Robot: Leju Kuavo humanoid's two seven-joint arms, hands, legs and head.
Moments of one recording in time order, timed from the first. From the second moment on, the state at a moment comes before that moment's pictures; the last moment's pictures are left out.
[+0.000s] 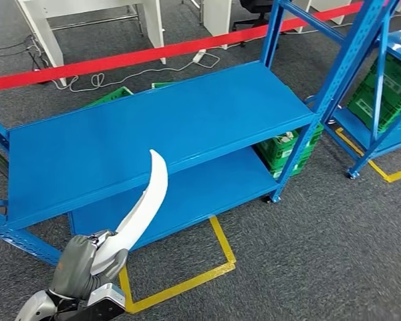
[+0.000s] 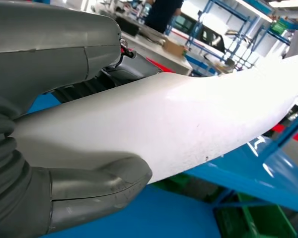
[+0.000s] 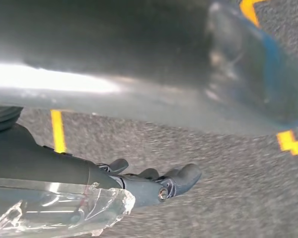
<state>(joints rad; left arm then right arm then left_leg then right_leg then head) 0.36 0.29 -0.44 -2.02 -0.95 0.34 0.11 0.18 -0.47 1.14 -1.23 -0.78 -0.64 -0.07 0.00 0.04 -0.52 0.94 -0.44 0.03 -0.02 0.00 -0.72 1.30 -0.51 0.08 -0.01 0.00</state>
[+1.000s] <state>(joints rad) 0.38 0.29 -0.45 -2.03 -0.84 0.39 0.05 0.27 -0.48 1.03 -1.33 -0.51 -0.69 0.08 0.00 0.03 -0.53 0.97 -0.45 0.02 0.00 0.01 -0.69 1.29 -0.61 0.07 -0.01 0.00</state>
